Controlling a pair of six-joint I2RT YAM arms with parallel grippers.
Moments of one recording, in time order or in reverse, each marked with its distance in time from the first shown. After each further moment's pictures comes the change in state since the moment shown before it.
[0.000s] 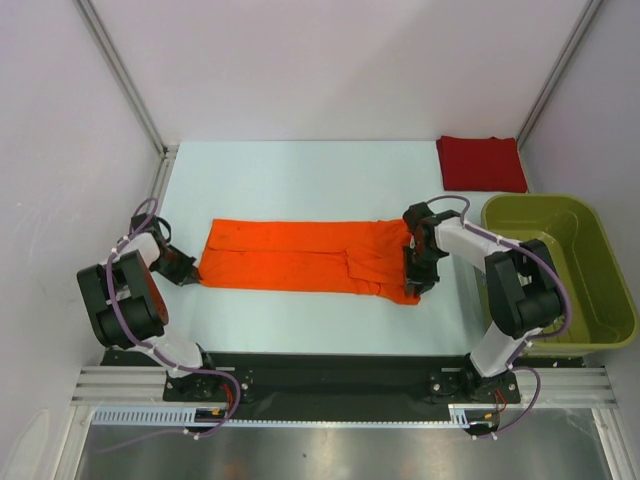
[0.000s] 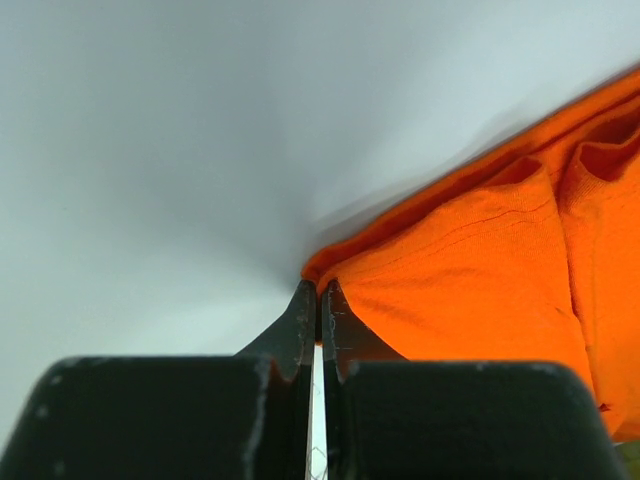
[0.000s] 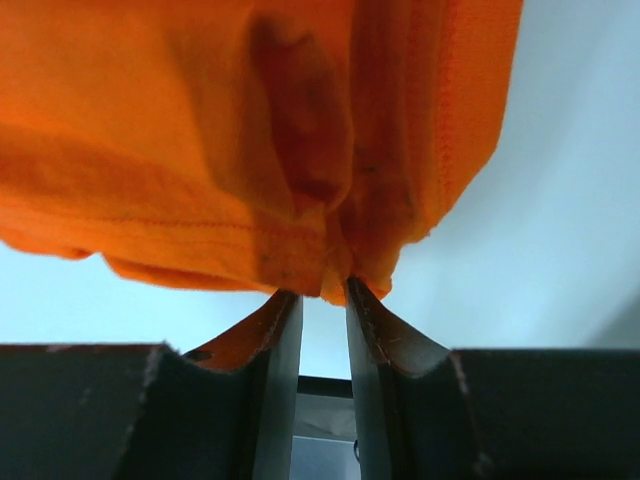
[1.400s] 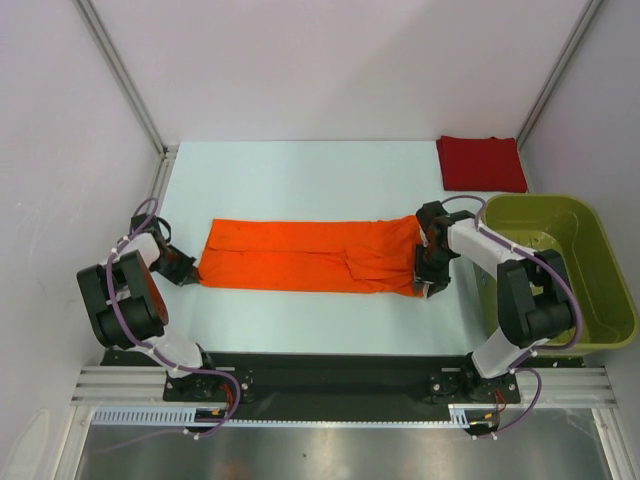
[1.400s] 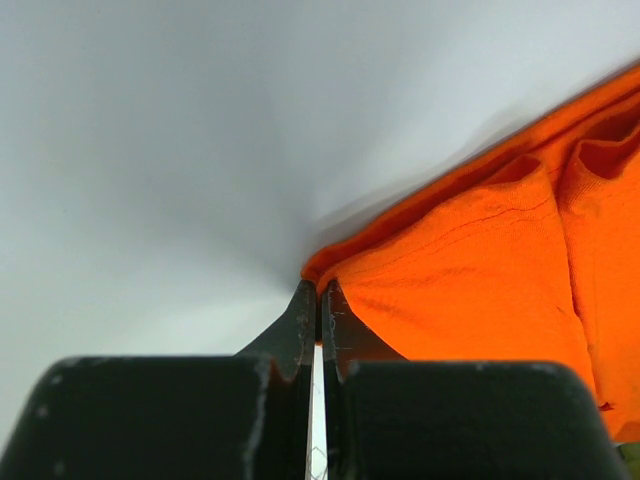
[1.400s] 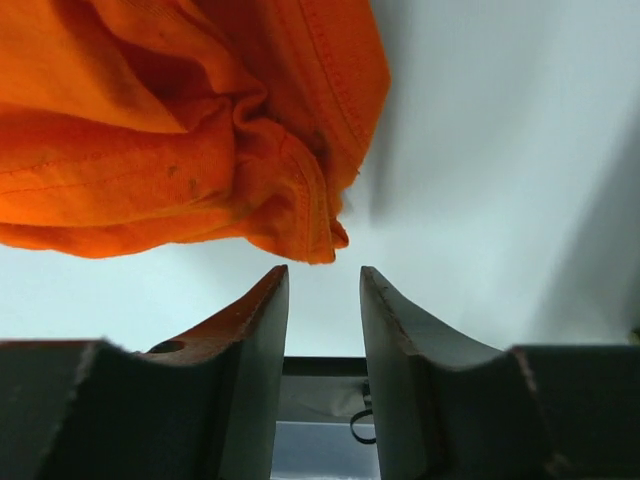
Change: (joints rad) left arm 0.000 -0.001 -0.002 0.005 0.002 0.008; right arm -0.065 -0.065 -0.016 -0.042 0.056 0.032
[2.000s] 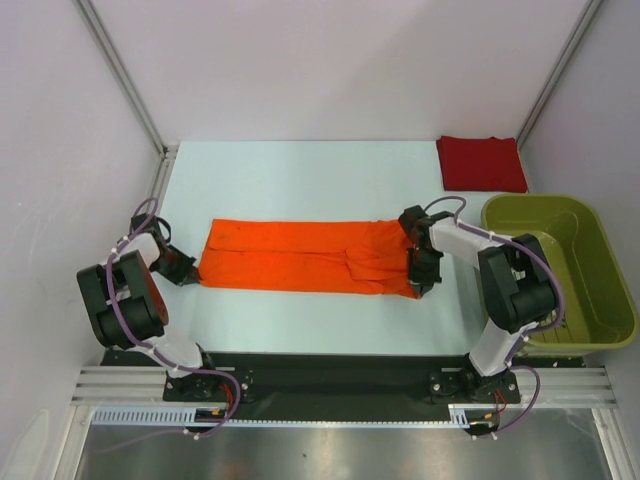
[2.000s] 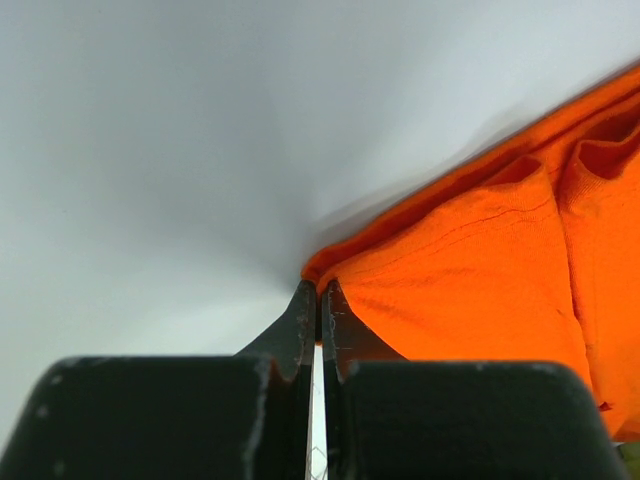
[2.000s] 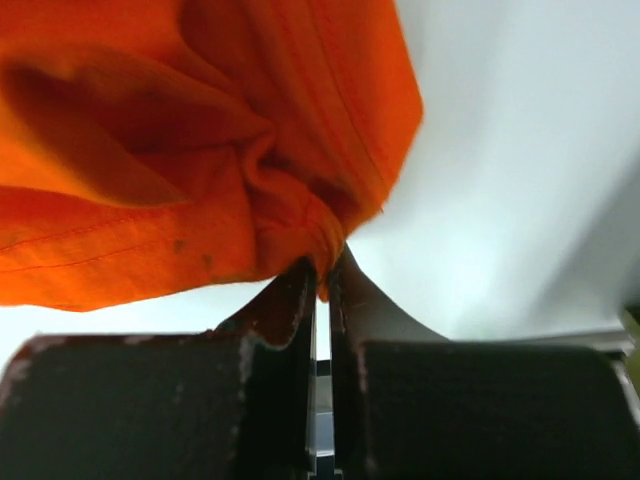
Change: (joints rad) left arm 0.001 0.000 0.000 0.000 0.000 0.000; right arm 0.074 0.124 0.021 0.035 0.121 0.058
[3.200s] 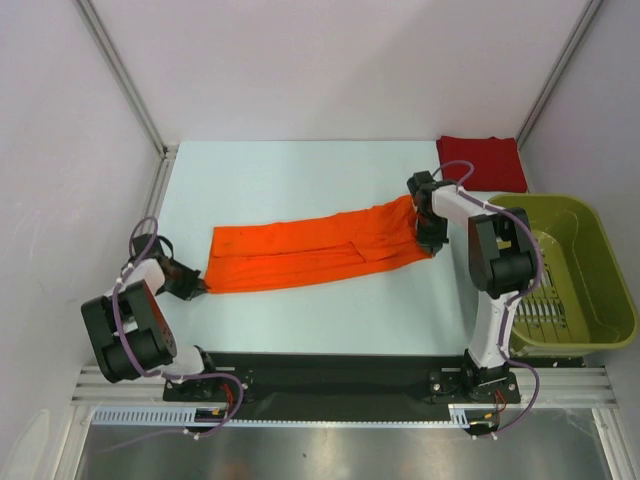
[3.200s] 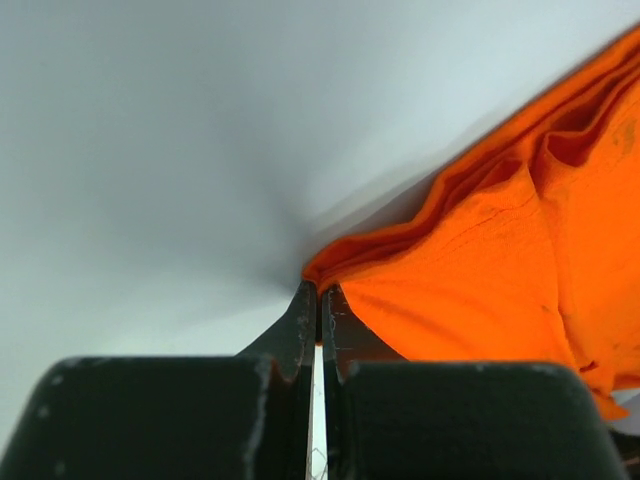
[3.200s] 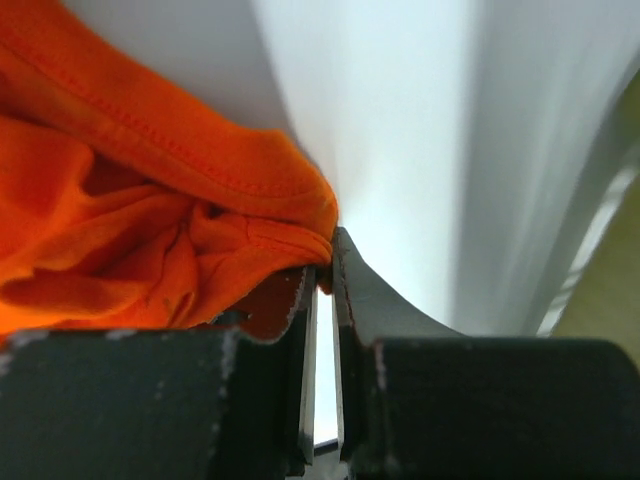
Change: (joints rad) left arm 0.026 -0.192 -0.223 0.118 0.080 -0.088; right arm -0.125 0.233 0.317 0.011 0.220 -0.086
